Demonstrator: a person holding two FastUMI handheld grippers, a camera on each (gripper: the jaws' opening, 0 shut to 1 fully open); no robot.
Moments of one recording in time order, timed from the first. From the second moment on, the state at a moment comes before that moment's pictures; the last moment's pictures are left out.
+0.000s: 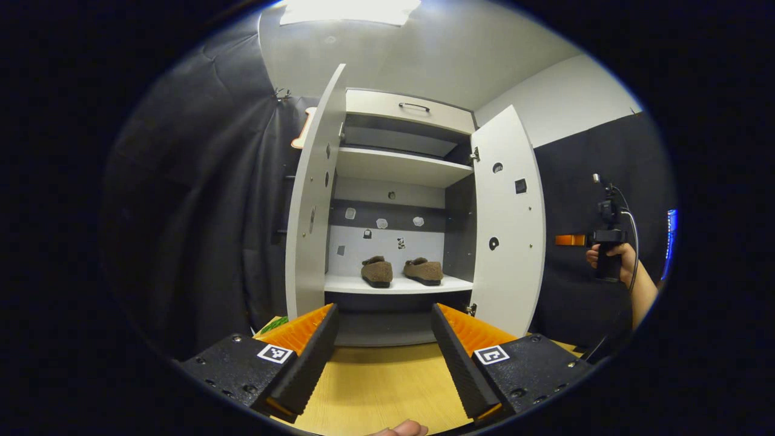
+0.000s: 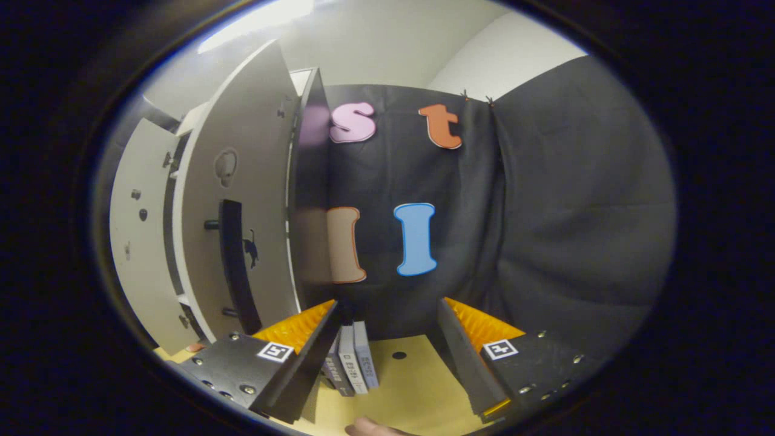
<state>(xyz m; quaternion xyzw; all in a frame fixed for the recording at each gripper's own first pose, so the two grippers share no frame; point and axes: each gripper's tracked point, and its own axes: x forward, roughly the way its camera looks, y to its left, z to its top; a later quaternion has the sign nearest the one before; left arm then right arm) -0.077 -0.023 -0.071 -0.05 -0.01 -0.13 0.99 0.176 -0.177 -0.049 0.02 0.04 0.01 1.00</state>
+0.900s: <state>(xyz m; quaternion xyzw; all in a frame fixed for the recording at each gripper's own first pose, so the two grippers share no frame) -0.083 -0.010 -0.085 -0.08 0.01 -0.14 0.99 0.177 -0.051 -0.047 -0.02 0.05 0.07 1.00</state>
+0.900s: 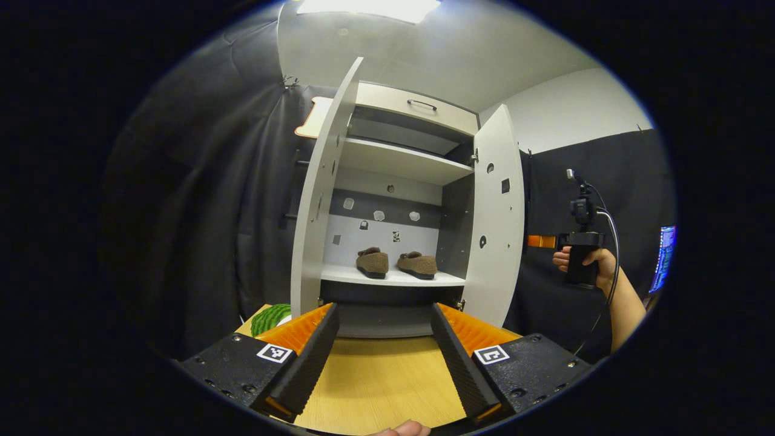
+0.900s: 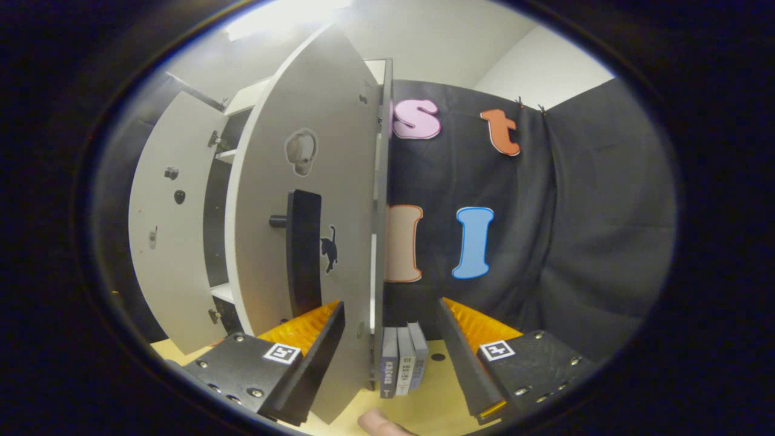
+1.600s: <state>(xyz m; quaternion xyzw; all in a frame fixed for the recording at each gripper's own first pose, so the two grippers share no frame) -0.078 -0.005 -0.092 -0.08 0.01 -0.14 0.99 0.180 0.000 -0.050 0.00 0.04 0.09 1.00</state>
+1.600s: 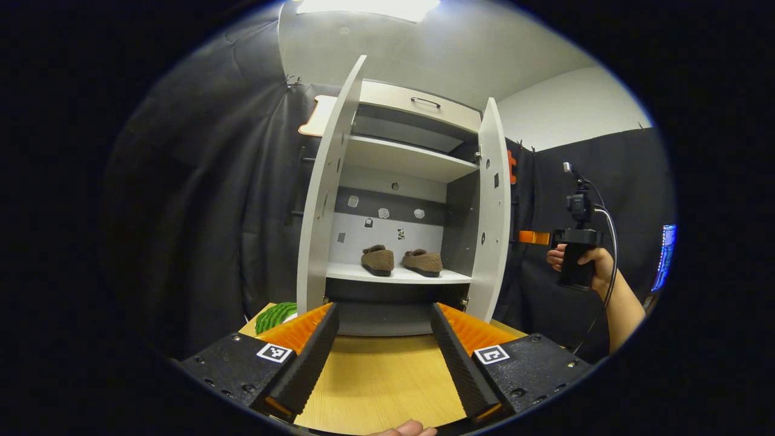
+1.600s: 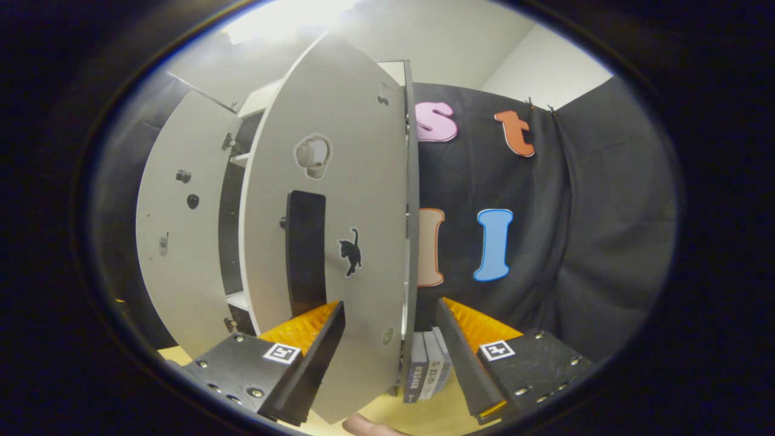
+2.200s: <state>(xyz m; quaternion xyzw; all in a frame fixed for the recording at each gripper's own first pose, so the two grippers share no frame) -0.069 0.065 -0.100 -0.04 0.03 -0.07 1.00 0.156 0.033 -0.060 0.03 0.02 0.13 0.99</state>
